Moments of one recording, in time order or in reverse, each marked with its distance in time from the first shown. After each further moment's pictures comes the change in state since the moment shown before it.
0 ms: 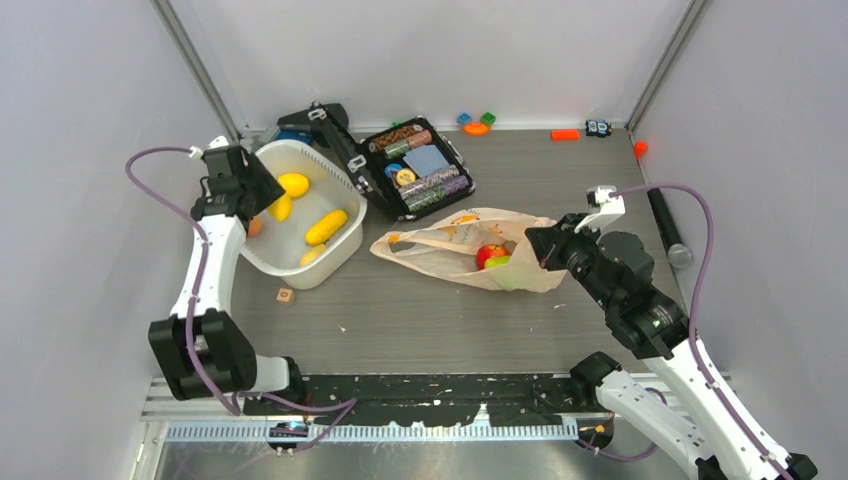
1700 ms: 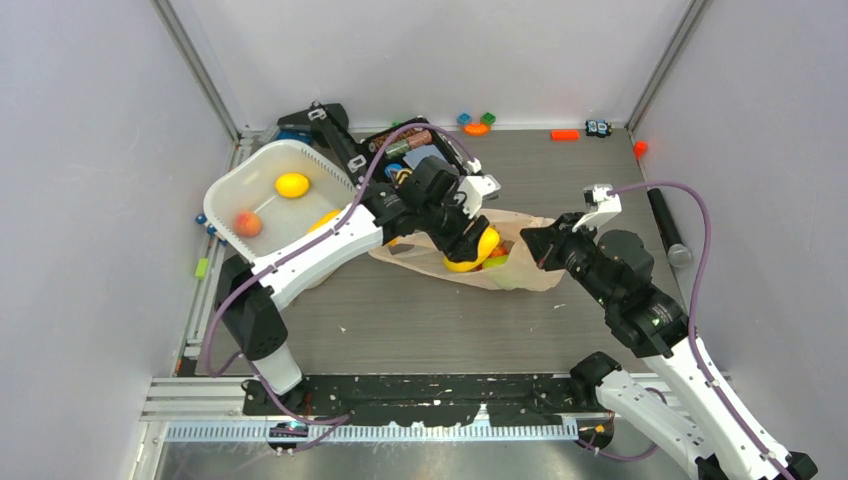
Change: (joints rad) left arm -1.031 0.290 0.400 -0.196 0.414 0.563; right arm 0.000 0.014 0.009 0.007 -0.053 0.016
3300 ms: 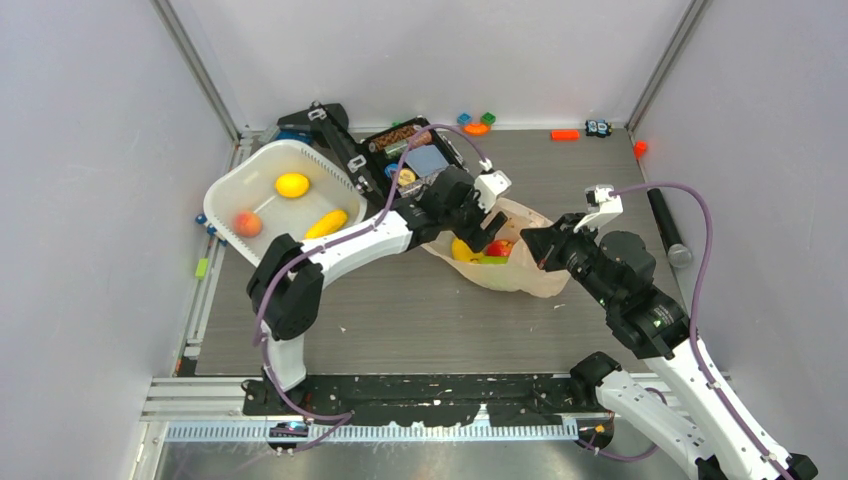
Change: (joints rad) left arm 0.000 0.211 -0.079 0.451 -0.209 0.050; right arm 0.000 -0.008 0.000 0.000 -0.007 0.012
